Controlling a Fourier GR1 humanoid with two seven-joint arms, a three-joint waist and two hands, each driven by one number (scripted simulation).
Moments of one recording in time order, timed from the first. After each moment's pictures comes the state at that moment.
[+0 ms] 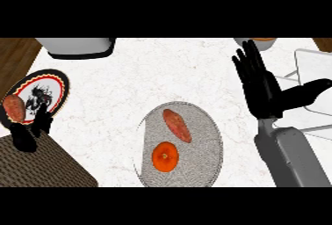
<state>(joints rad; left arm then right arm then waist) -0.02 0.41 -0.05 -1.30 0.21 0.34 0.05 -0.41 -0.21 0.14 -1.45 -0.44 -0.22 0.01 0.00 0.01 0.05</state>
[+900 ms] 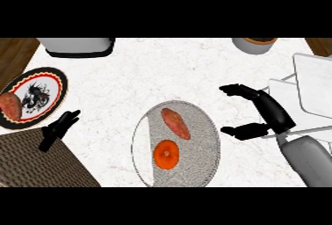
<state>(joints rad) -0.04 0.46 -0.12 -1.32 0.30 0.07 0.22 -0.36 -0.49 0.36 -1.33 -0.10 0.04 -0.11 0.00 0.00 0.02</state>
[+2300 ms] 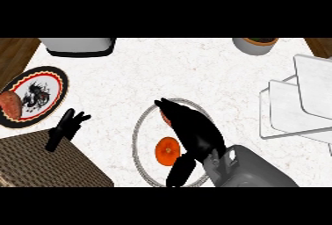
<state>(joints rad) -0.02 0.36 -0.08 -1.38 0.25 0.06 0.33 -0.60 -0.24 0.72 -1.70 0.20 0.13 0.91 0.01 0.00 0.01</state>
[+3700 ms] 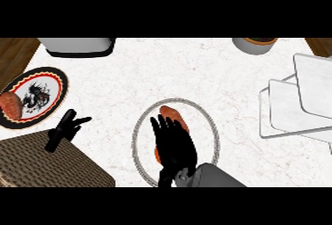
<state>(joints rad) -0.01 0.31 -0.02 -1.41 0.20 0.02 0.36 -0.48 -0.05 0.82 -1.51 0.57 0.18 0.97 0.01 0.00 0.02</state>
